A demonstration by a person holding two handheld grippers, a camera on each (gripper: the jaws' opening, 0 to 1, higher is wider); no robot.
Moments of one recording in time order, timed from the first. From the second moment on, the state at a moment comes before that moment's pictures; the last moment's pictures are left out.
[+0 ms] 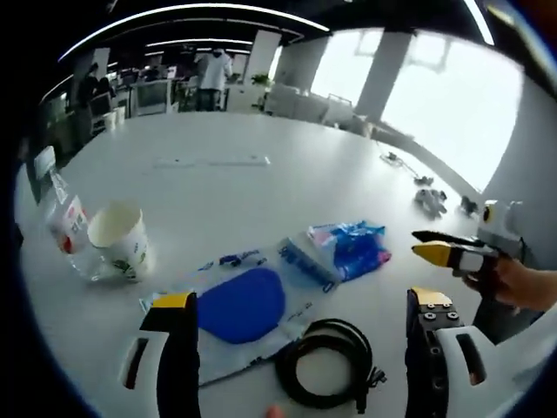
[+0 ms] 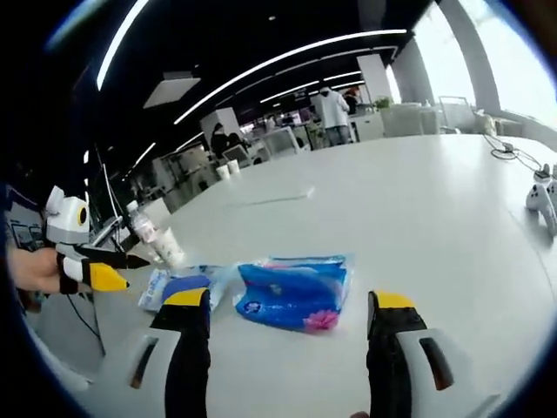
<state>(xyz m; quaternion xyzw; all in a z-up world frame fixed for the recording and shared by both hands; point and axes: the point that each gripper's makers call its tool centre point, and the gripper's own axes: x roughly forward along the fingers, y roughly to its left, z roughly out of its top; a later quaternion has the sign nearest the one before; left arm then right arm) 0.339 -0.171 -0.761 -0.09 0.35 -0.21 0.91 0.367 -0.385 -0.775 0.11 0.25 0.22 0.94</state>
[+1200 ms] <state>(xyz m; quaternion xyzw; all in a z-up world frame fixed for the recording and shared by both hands) 0.293 -0.078 -0.802 -0.17 0.40 -0.14 0.89 0.355 -0.284 -0.766 0.09 0.28 0.29 0.91</state>
